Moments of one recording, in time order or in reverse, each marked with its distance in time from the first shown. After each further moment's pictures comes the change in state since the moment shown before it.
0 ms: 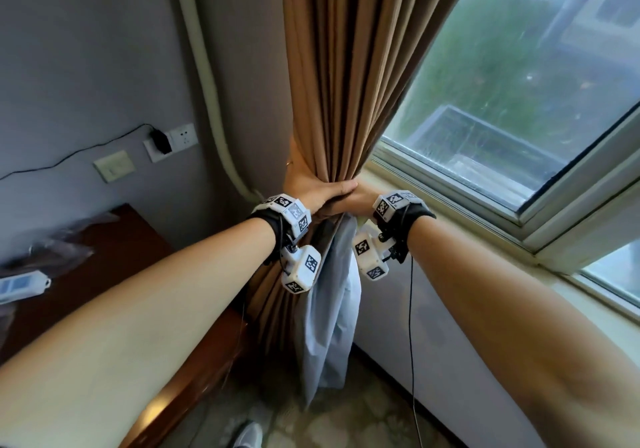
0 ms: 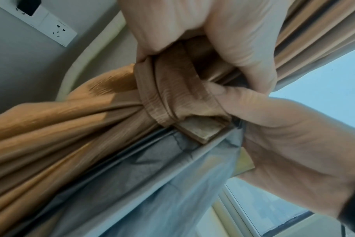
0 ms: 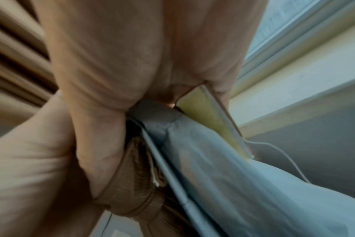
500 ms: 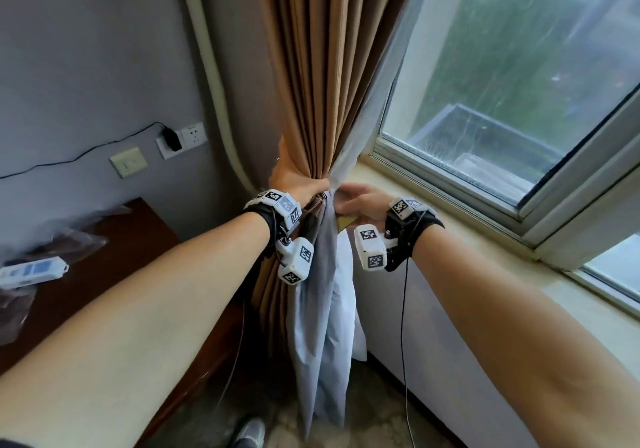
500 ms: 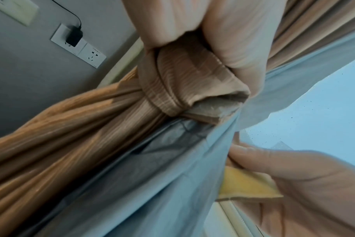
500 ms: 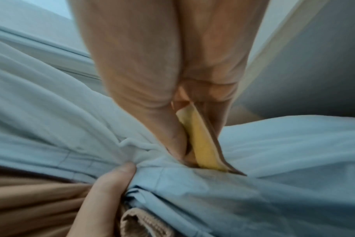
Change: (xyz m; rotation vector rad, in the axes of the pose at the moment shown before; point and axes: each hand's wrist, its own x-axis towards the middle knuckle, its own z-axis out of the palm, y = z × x) left_hand -0.014 0.000 0.003 0.231 0.123 -0.118; right_hand -0.033 0.036 -0.016 0.399 -0.083 0.136
